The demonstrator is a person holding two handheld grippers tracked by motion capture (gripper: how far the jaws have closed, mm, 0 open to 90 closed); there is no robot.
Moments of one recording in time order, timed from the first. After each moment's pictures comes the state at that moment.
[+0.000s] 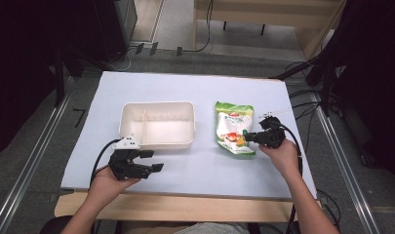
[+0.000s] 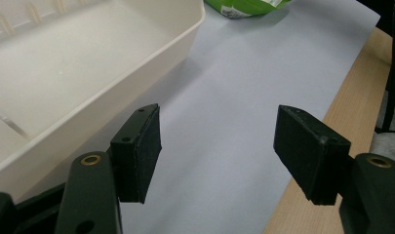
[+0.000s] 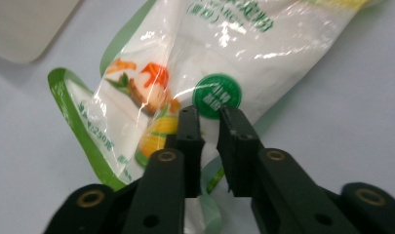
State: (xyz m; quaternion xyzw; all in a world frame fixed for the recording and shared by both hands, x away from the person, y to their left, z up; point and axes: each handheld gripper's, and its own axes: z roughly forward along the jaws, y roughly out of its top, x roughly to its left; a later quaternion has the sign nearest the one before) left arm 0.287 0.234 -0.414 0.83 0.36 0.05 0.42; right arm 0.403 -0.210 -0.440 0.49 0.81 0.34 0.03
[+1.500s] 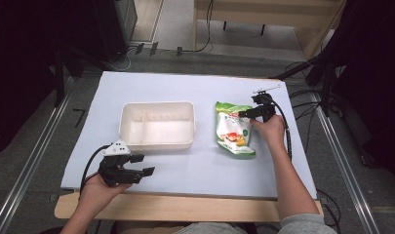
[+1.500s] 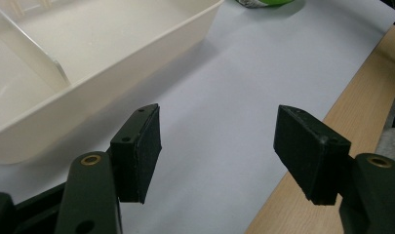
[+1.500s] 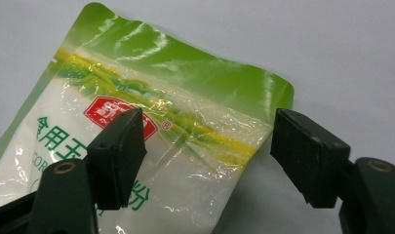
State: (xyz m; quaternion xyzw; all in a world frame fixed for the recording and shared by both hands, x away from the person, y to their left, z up) left arm 0.269 0.255 -0.415 0.82 0.39 0.06 0.41; right arm 0.499 -0.198 -0.448 0.55 0.77 0.30 0.10
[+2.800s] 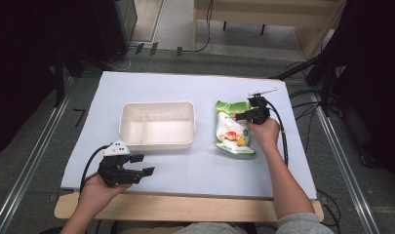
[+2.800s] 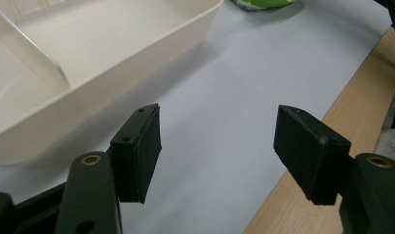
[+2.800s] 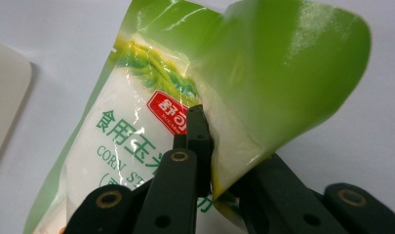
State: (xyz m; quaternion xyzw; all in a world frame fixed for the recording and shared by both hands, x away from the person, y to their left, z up) left arm 0.268 0.255 -0.414 0.82 0.39 0.06 0.41; right arm 0.494 -0.184 -0.454 0.56 0.76 0.33 0.01
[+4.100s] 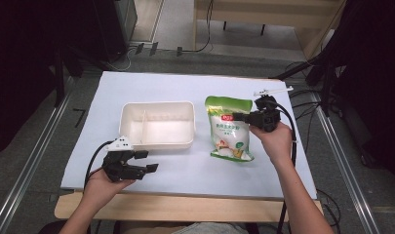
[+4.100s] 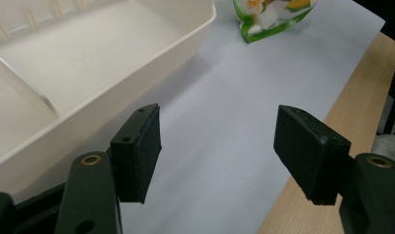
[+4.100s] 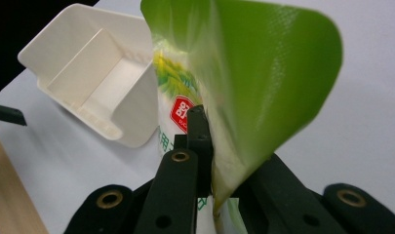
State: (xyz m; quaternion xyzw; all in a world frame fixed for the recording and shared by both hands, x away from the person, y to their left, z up) left arm 0.280 0.247 -0.412 0.83 0.37 0.06 0.42; right arm 0.403 -0.171 -0.357 0.45 0.78 0.43 0.03
